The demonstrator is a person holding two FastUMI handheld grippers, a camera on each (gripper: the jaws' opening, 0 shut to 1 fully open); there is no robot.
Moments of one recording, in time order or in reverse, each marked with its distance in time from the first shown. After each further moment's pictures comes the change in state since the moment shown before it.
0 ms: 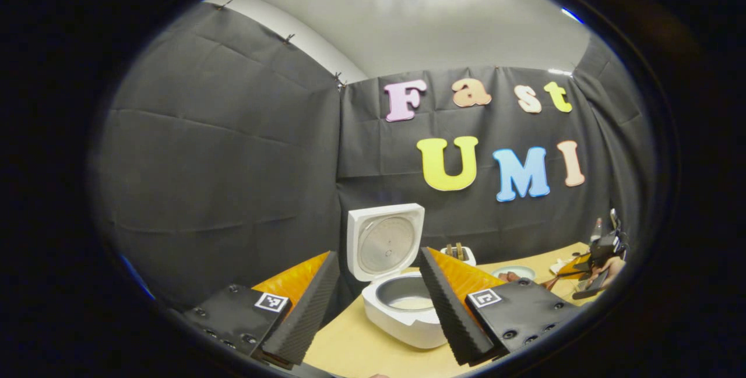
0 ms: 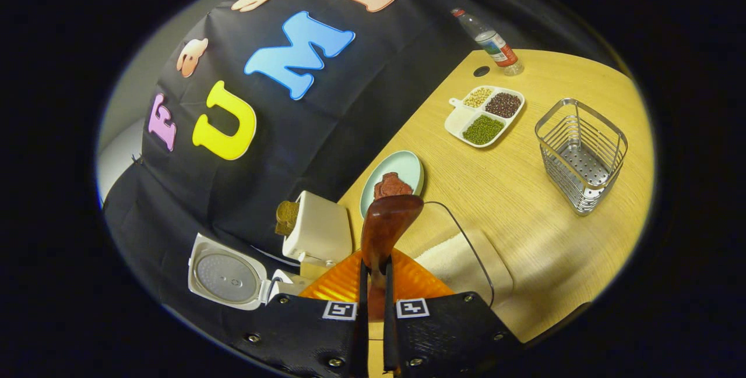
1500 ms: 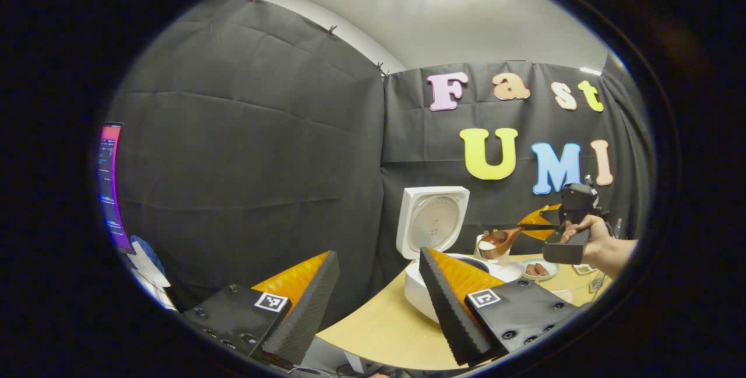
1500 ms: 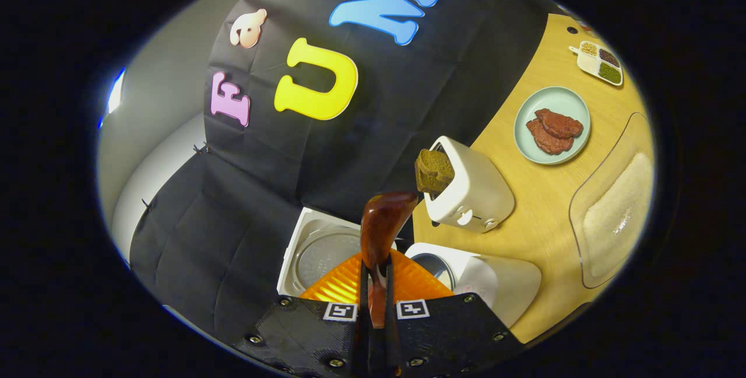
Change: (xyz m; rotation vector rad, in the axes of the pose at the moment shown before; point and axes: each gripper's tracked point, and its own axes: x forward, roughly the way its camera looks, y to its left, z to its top) left arm -0.060 0.091 -0.040 -0.044 0.071 0.213; right arm 0.065 0.260 -0.125 -0.002 0.197 0.362
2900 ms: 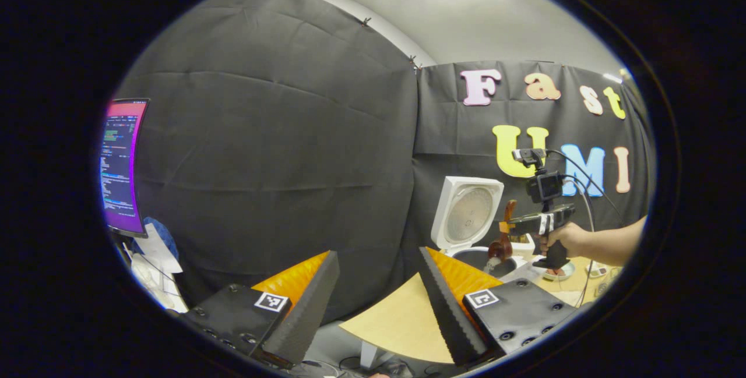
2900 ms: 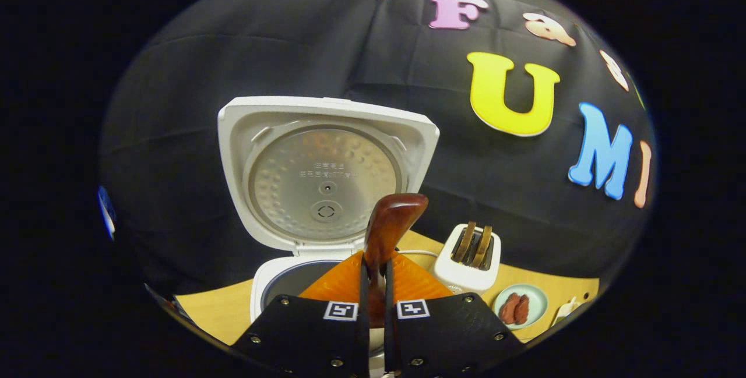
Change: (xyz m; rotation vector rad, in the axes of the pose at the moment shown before) left arm -0.010 0.055 -0.026 -0.064 0.038 0.107; right arm 0.085 0.027 -0.076 -1.402 0.057 -0.148
